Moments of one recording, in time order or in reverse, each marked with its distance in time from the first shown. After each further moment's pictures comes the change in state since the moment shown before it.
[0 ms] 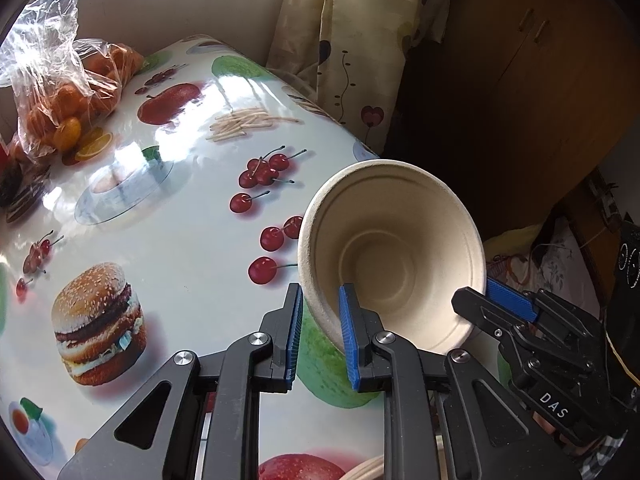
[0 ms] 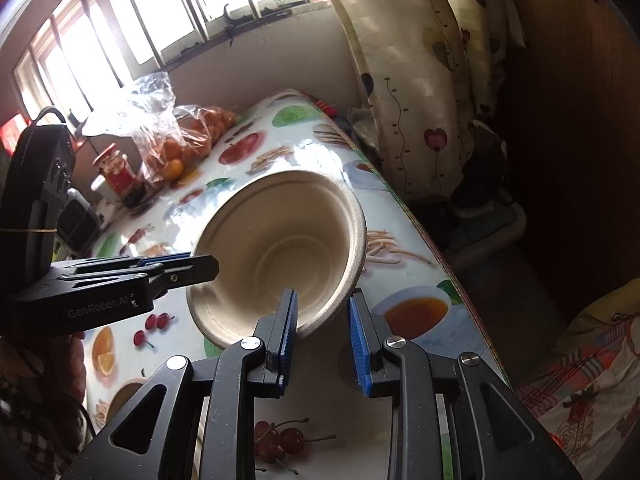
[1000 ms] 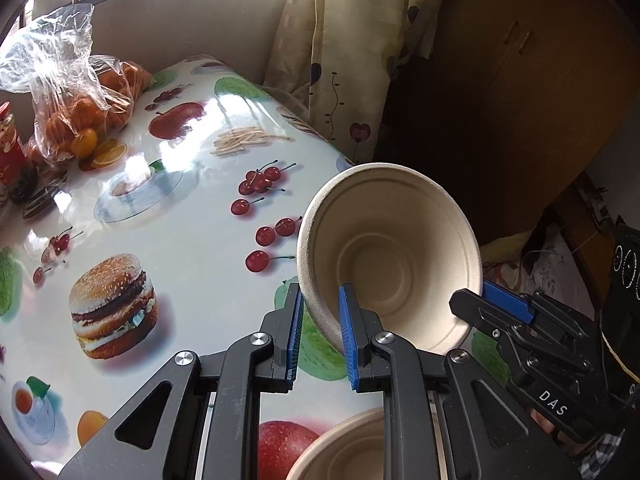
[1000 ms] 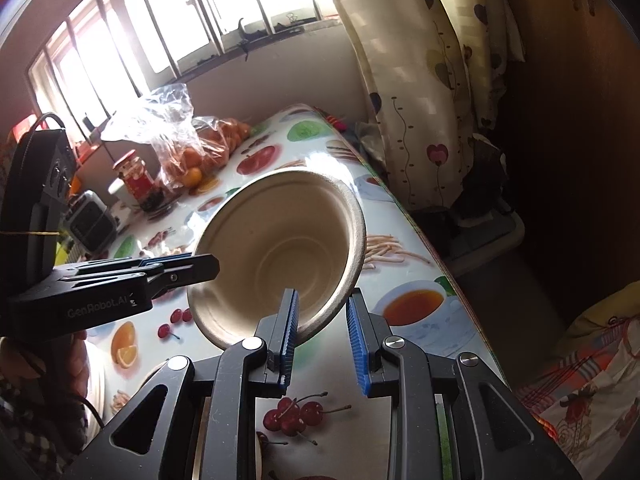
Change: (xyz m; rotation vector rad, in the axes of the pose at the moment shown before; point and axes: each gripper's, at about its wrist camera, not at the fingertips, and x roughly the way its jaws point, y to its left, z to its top) left arm -0.036 -0.010 -0.015 0.004 -0.064 -0.010; right arm -0.038 0.007 -0.008 -0.012 -0.044 0.023
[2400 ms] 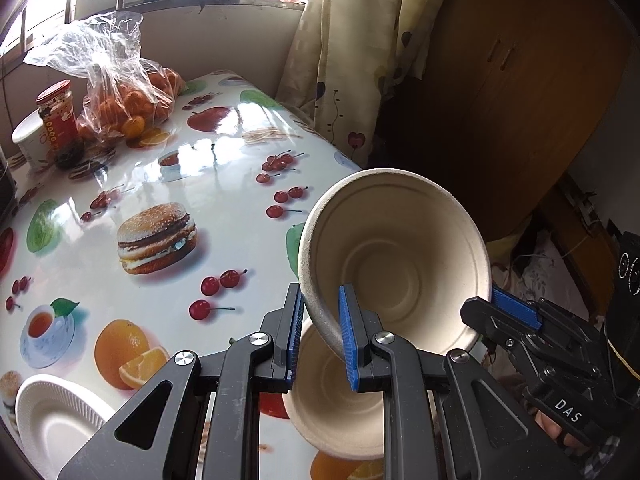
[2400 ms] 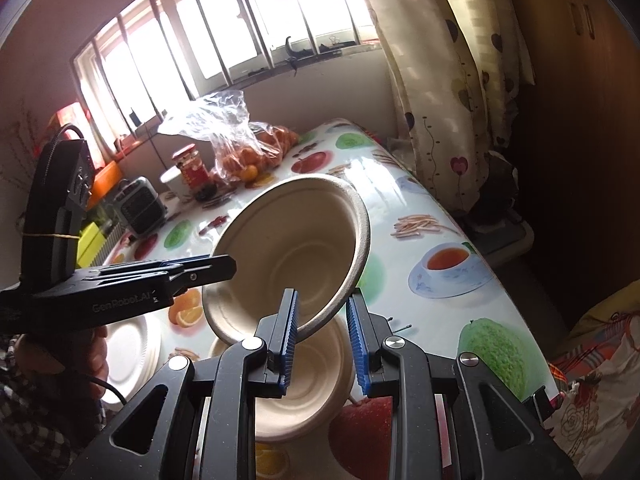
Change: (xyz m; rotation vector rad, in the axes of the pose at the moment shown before) left arm -0.078 -0.002 -0.070 -0.027 -0.085 0.006; right arm -0.073 0.053 -0.051 -0.047 -0.065 0.065
